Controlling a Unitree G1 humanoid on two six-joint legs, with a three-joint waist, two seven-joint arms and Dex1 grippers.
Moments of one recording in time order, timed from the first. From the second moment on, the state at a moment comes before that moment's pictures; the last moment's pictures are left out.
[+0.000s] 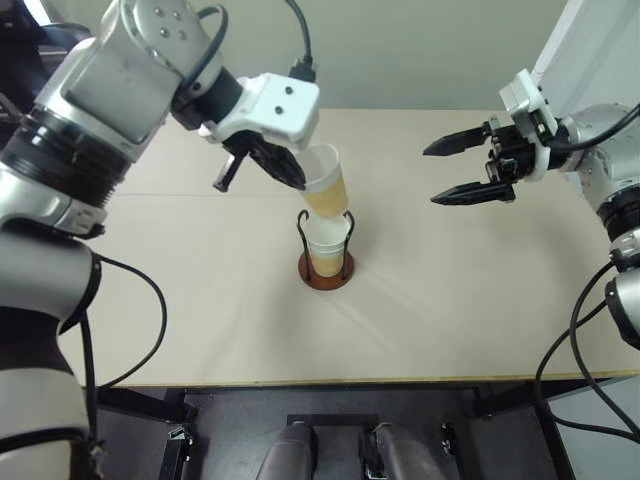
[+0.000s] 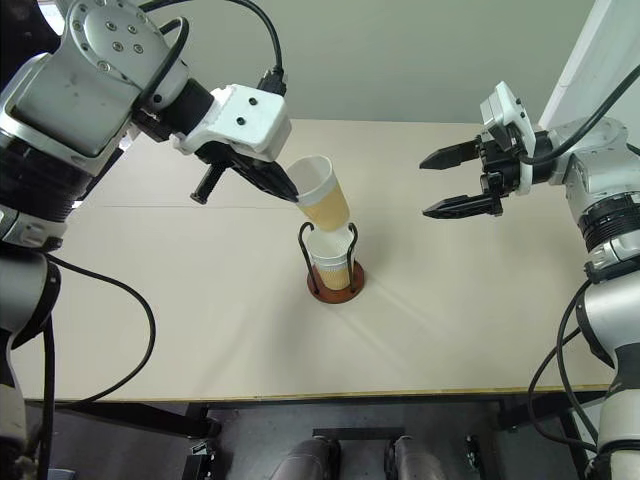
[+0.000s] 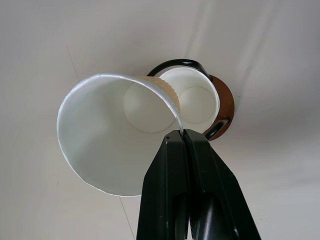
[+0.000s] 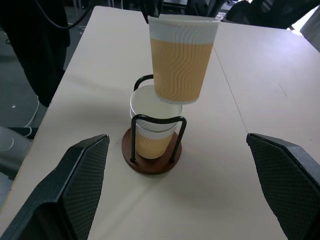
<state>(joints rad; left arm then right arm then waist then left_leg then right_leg) -1.61 0.93 -0.81 0.41 -0.25 0.15 -1.59 -1.40 -0.84 0.68 0.97 0.74 -0.04 1.61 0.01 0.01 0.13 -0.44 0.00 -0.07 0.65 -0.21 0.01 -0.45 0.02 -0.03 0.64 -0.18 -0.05</state>
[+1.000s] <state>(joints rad) -1.51 0.96 -0.82 0.32 -0.23 0.17 -1.59 -1.40 -0.83 0.68 0.98 0.74 -0.06 1.61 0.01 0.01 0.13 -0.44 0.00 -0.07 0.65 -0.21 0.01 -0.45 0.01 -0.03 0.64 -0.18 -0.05</state>
